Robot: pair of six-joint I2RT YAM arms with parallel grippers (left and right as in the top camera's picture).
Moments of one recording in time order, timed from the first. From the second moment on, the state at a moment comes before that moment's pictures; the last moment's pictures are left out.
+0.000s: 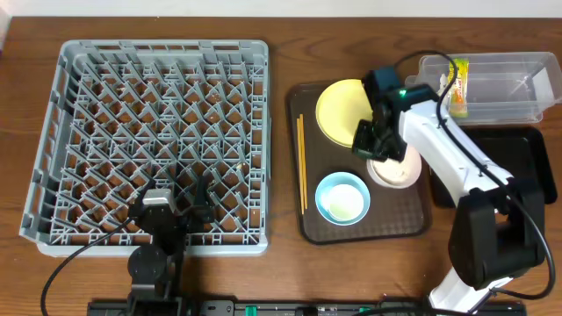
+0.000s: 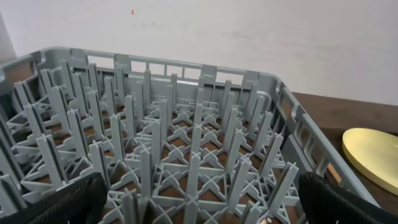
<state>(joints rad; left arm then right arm) -0.05 0.01 0.02 -0.12 -0.04 -0.14 0.31 1.85 1.42 -1.06 -0.06 0.61</state>
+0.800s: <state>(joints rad) -0.05 0.01 0.02 -0.12 -0.04 -0.14 -0.06 1.66 1.64 -1.26 -0.21 0.18</state>
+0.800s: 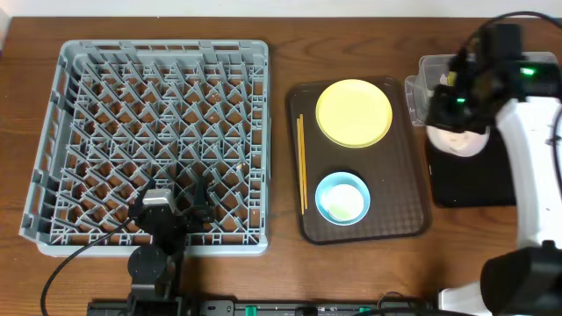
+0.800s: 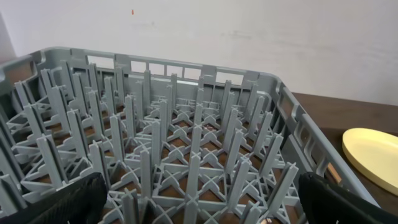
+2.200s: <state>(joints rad) -0.05 0.01 0.02 -0.12 -0.04 -0.14 -0.62 1.65 1.07 -0.91 -1.21 -0.58</state>
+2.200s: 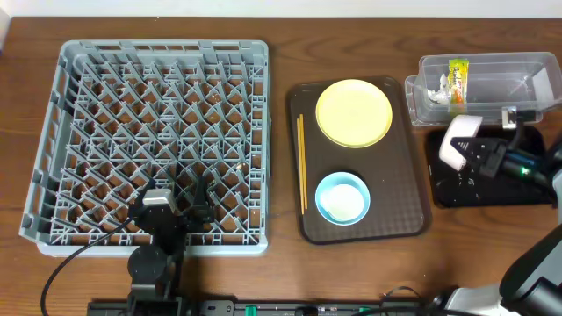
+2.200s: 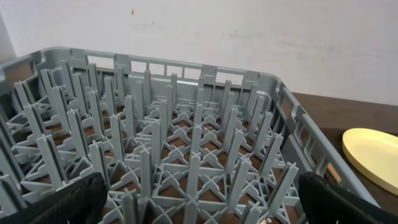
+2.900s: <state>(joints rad) -0.05 0.01 0.02 -0.12 -0.04 -0.14 -0.72 1.65 0.97 -0.80 -1.48 -0.77</state>
